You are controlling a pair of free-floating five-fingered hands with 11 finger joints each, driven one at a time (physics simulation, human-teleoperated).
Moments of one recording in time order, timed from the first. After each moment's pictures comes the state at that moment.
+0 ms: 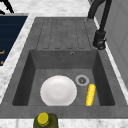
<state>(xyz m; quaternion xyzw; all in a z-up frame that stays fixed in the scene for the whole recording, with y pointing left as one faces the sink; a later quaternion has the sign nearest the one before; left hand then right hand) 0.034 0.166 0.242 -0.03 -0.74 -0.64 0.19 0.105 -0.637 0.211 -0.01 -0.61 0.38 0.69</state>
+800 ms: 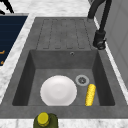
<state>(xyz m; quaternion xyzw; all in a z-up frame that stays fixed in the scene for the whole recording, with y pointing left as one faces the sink) 0.034 0.166 0.242 -0.03 -0.74 -0.64 0.19 0.126 -0.576 0.225 -0.10 -0.56 0.45 0.69</state>
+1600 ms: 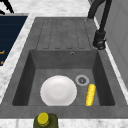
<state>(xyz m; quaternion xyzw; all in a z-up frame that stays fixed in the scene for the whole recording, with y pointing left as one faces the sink) 0.034 0.166 0.242 -0.03 -0.74 -0.64 0.19 0.117 -0.520 0.282 -0.17 -0.51 0.50 0.68</state>
